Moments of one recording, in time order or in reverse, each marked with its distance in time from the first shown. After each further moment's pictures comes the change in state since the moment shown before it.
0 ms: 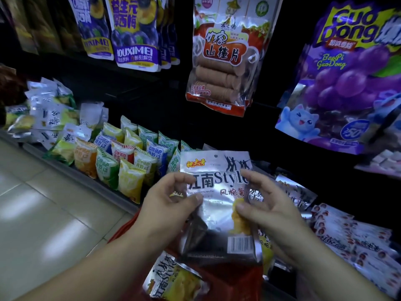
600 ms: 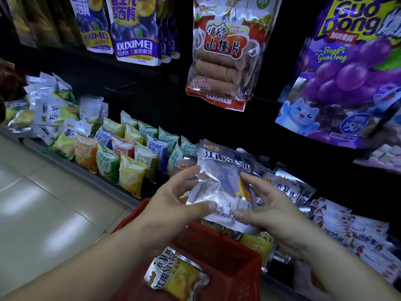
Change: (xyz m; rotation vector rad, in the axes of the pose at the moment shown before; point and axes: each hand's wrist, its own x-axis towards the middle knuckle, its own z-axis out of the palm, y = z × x) left_hand -0.012 0.005 -0.002 -0.047 -0.251 -0.116; right_hand 0.005 0.014 -0.019 -0.241 -0.079 0.122
